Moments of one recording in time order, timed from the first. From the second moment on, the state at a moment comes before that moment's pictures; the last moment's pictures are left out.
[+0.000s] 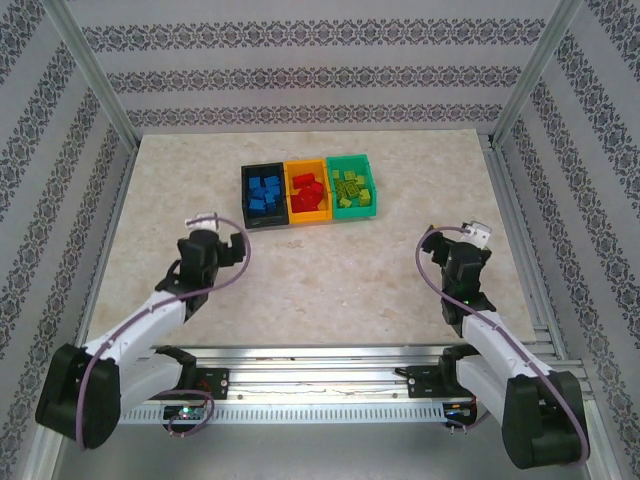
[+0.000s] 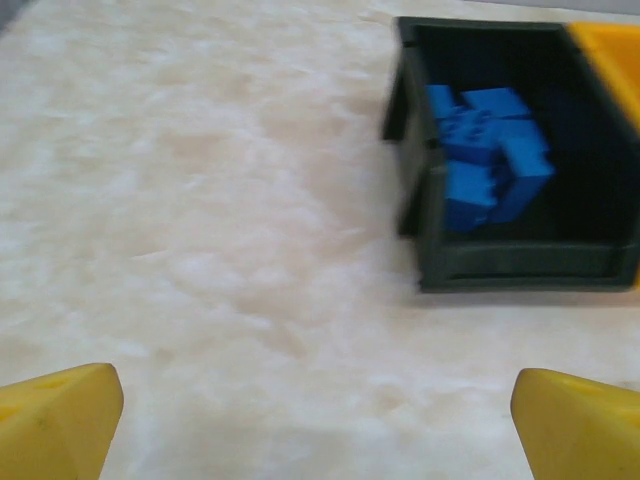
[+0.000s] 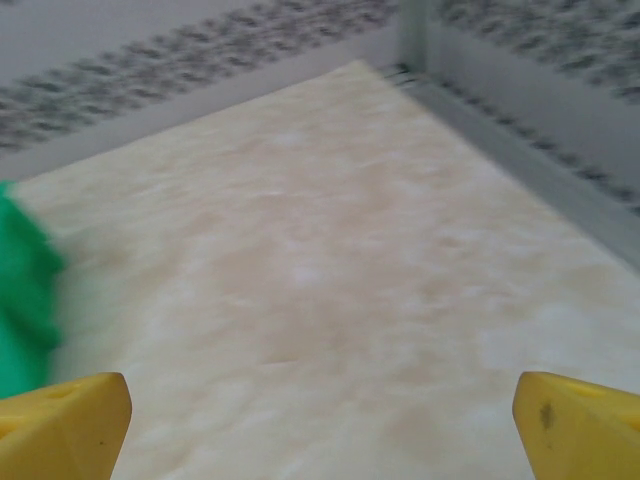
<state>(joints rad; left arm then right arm) -0.29 1.02 0.41 0.09 -0.38 -0.26 0.07 0.93 0.24 0.35 0.36 0.33</state>
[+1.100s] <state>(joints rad) 0.07 1.35 0.45 0.56 -0.15 -0.13 0.04 1.54 0.31 0.92 0.03 0.02</state>
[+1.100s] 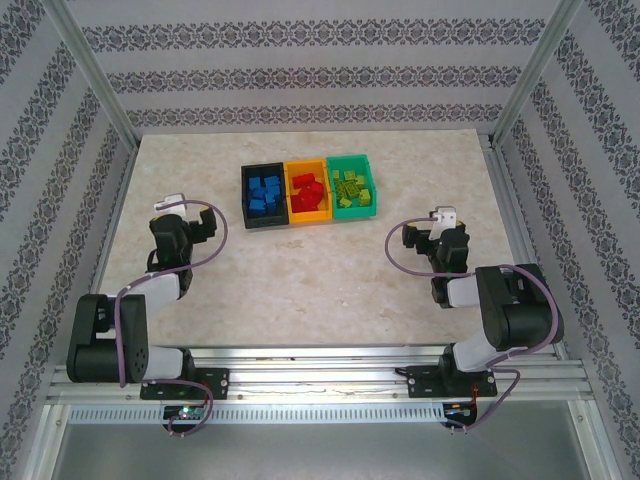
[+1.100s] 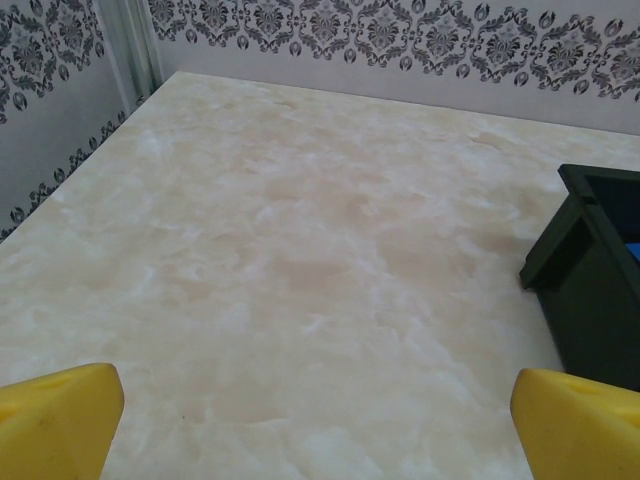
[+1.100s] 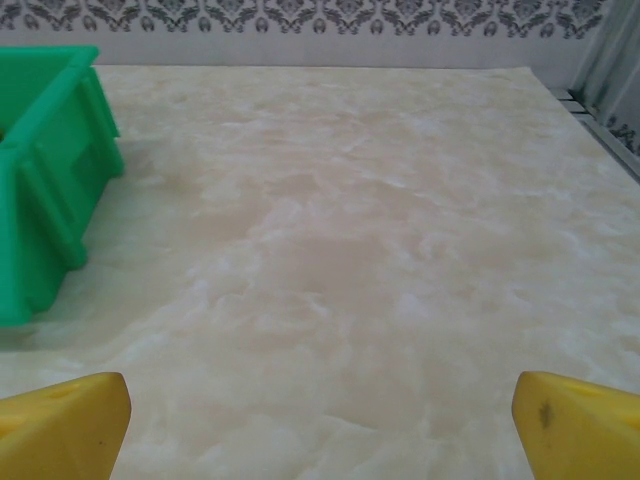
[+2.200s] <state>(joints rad) 0.06 1.60 0.36 0.83 0.03 -0.04 0.04 1.54 0.31 0.93 0.03 0.00</state>
